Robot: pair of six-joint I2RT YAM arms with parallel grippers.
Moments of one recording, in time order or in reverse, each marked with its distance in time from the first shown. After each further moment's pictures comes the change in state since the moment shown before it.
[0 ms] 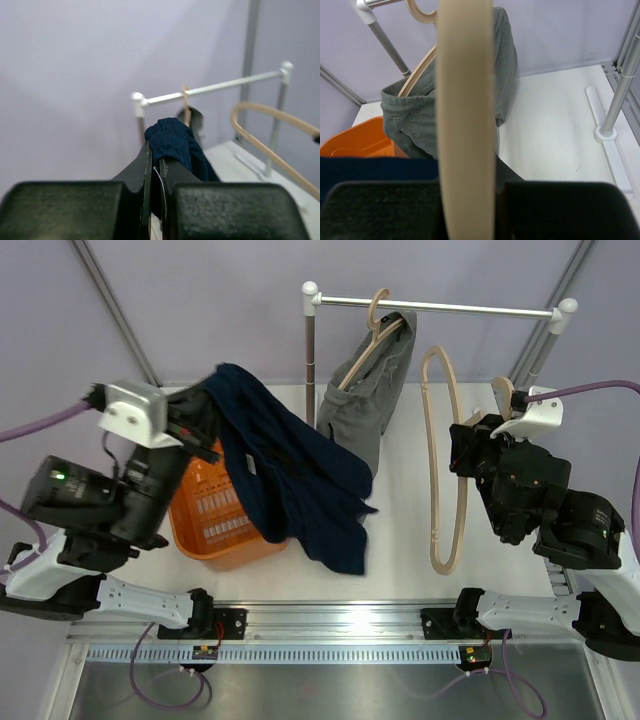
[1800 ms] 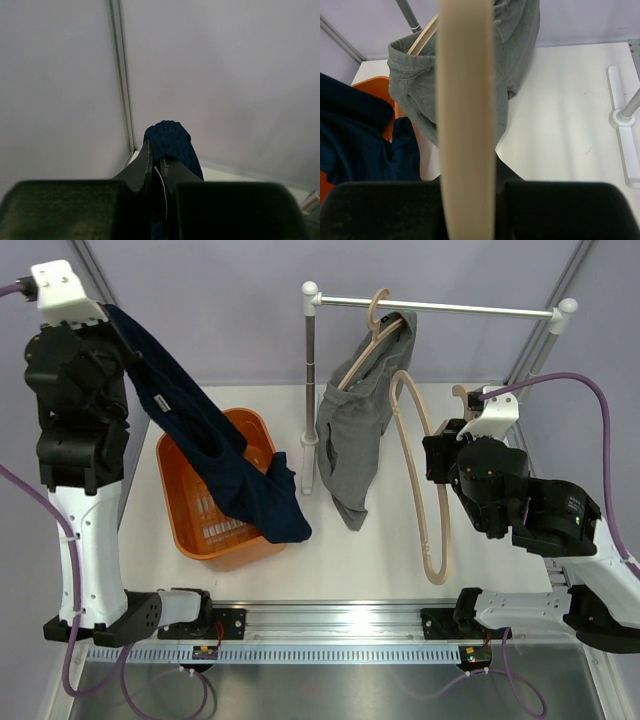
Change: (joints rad) left arm 1.370 0.272 0.357 -0.558 0.528 -0.572; right arm 0.000 0.080 0.039 -0.140 -0.134 0.087
